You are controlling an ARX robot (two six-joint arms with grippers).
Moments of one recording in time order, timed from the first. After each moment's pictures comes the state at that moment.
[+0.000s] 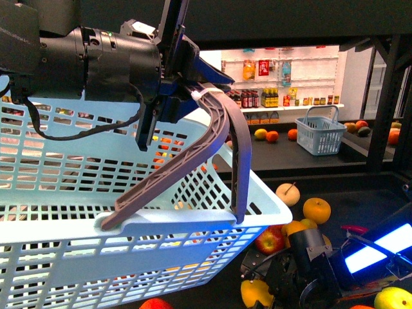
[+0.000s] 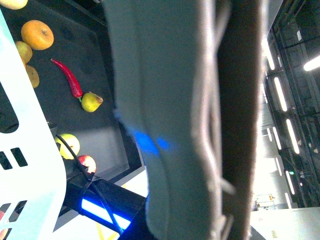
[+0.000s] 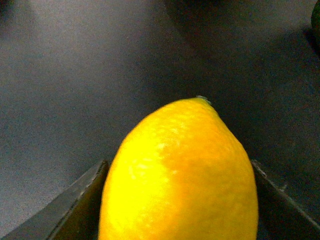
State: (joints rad) left arm -0.33 1.80 1.29 0.38 0.71 -0.99; right arm 0.11 3.02 2.09 0.10 -0.45 -0.80
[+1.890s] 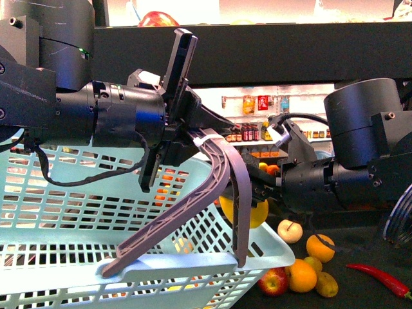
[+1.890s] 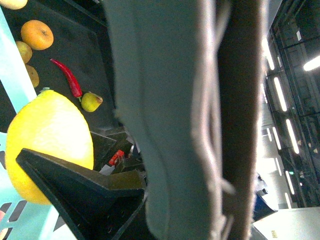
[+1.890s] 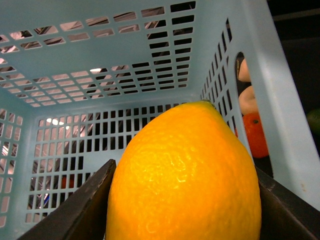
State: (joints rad) left arm -0.33 1.80 1.29 0.38 0.71 -0.99; right arm 0.25 1.92 1.20 0.42 -0.45 0.34
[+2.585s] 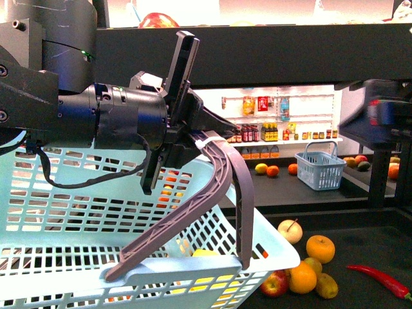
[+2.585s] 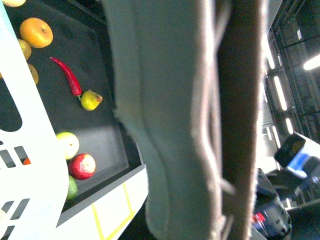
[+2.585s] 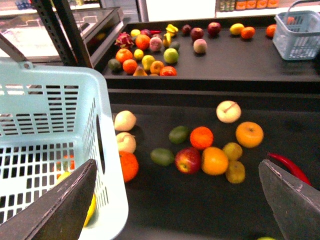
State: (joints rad) left arm -0.33 1.80 1.29 0.38 0.71 -0.99; right arm 0.04 1.35 0.88 0.29 -0.15 0.05
